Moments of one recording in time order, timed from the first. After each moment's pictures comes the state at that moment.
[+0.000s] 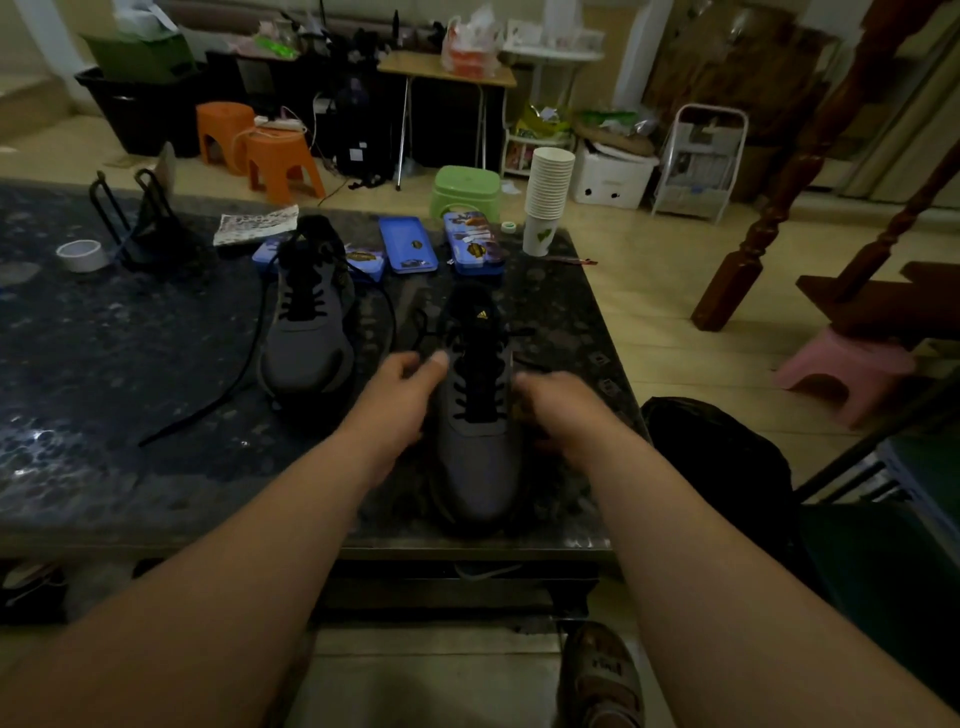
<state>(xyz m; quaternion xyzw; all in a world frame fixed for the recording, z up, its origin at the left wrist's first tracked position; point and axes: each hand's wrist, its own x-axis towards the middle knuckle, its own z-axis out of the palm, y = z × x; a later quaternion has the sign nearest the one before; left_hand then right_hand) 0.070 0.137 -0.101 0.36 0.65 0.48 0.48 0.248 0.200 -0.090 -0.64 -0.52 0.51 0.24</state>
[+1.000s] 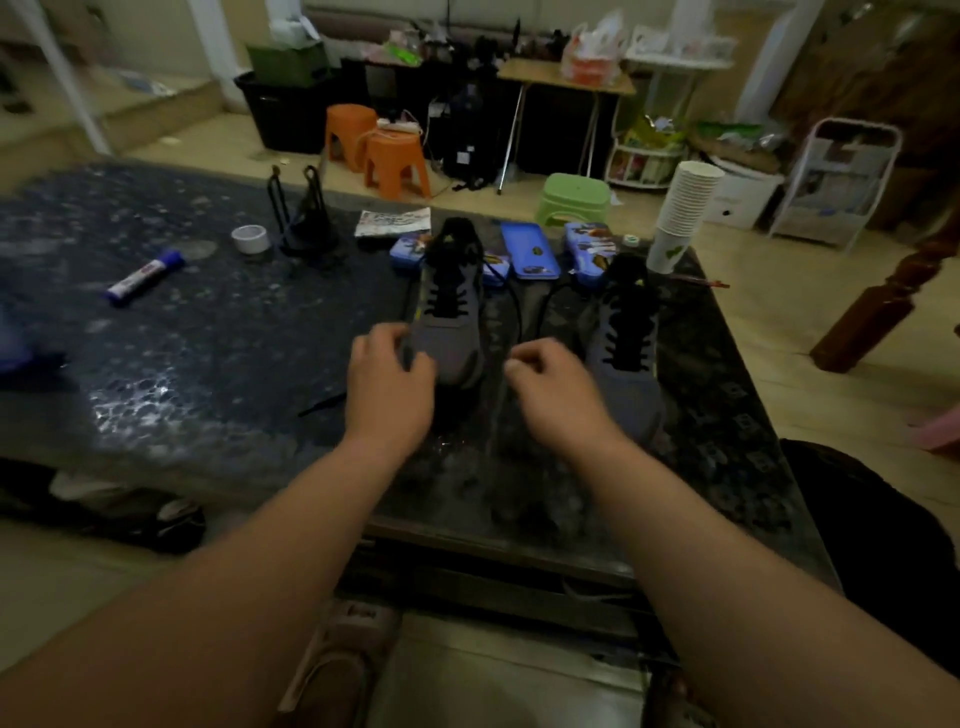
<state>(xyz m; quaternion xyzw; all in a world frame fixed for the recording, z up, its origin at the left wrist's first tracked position) -0.043 0.086 -0.099 0.37 0.77 0.50 0.10 0.113 0.158 -0.072 -0.51 -0.71 0.40 0.28</state>
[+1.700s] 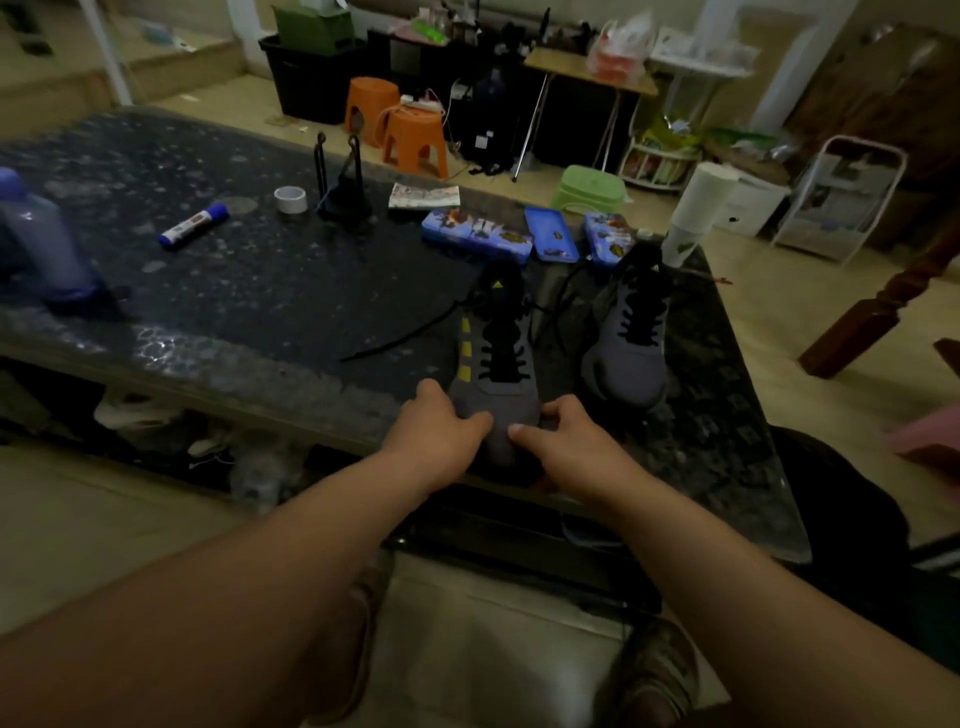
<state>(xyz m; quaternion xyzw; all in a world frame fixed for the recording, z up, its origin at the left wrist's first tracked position) -0.008 0.004 -0.113 0.35 0.80 0.34 0.34 0.149 0.072 -0.090 -0.55 -0.68 0.46 0.10</state>
